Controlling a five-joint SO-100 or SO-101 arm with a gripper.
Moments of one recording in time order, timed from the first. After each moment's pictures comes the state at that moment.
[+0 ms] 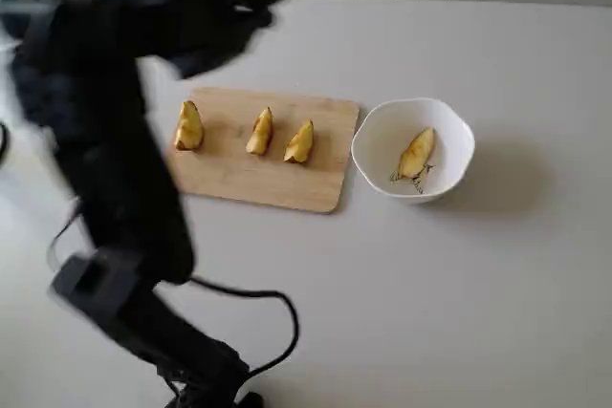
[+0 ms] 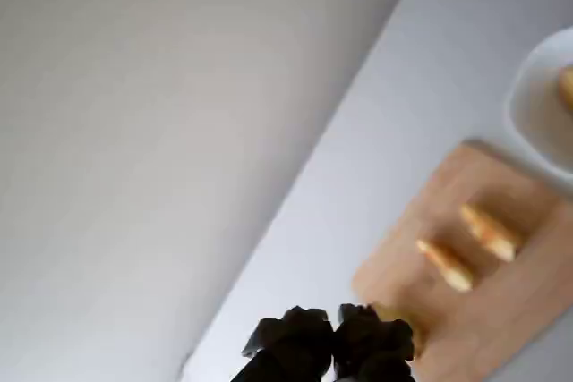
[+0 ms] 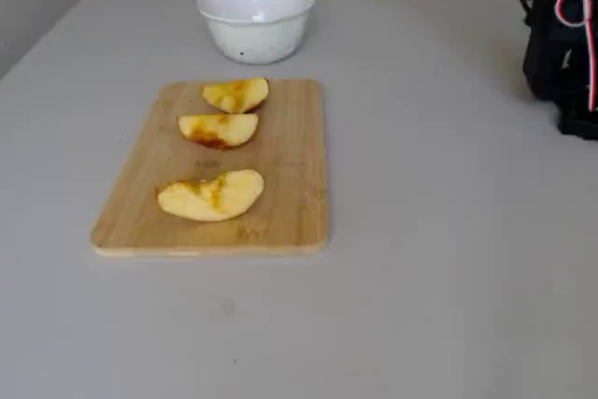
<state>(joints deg) -6.1 96.0 21.2 101.8 -25.7</state>
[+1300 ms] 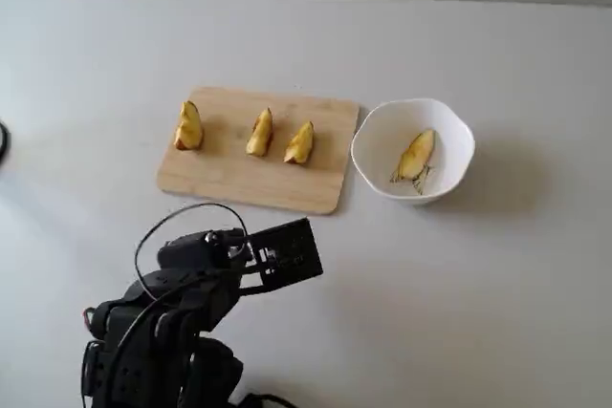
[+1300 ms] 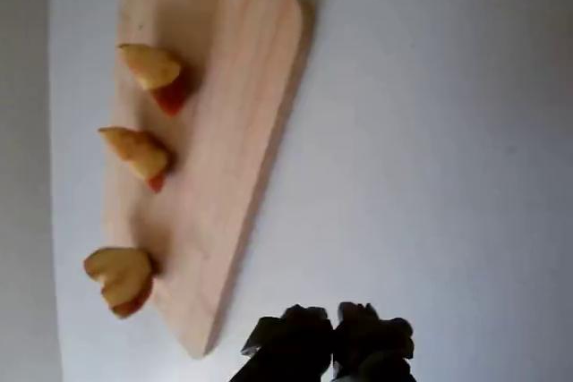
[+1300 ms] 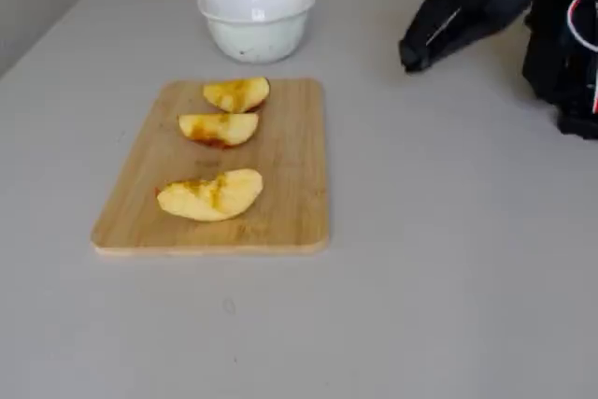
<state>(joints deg) -9.2 189.9 171.7 65.7 -11.6</state>
